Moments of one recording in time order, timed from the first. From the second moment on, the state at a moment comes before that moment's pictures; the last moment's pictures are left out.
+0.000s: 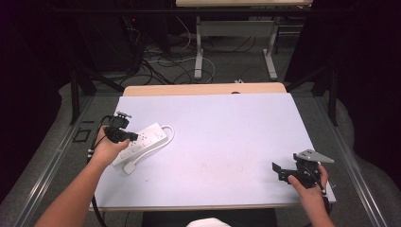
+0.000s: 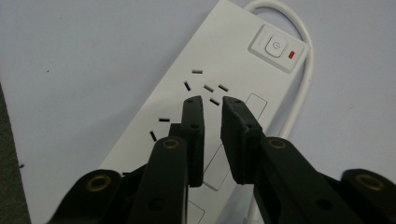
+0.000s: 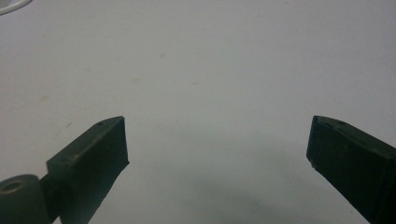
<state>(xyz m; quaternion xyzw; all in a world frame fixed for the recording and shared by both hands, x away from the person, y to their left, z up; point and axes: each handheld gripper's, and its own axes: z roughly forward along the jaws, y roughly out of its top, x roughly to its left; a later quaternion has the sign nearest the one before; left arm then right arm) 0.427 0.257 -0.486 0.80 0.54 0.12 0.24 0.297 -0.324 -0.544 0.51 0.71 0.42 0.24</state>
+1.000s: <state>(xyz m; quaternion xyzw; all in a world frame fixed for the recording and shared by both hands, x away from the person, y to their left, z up) 0.434 0.237 -0.501 0.79 0.56 0.08 0.23 0.297 -0.324 -0.544 0.51 0.71 0.42 0.24</state>
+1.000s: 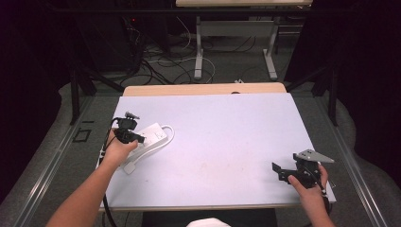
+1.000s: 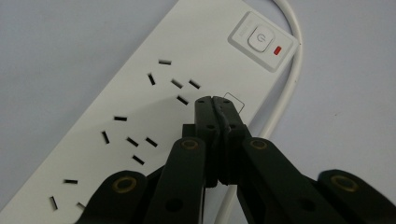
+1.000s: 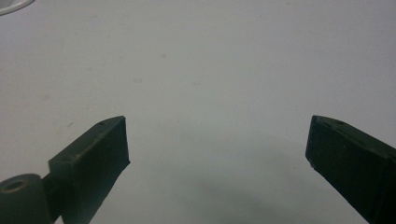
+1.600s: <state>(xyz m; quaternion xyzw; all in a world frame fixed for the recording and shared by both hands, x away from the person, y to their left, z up) 0.433 0.231 -0.509 0.79 0.56 0.07 0.22 0.297 -0.324 -0.544 0.51 0.71 0.42 0.24</state>
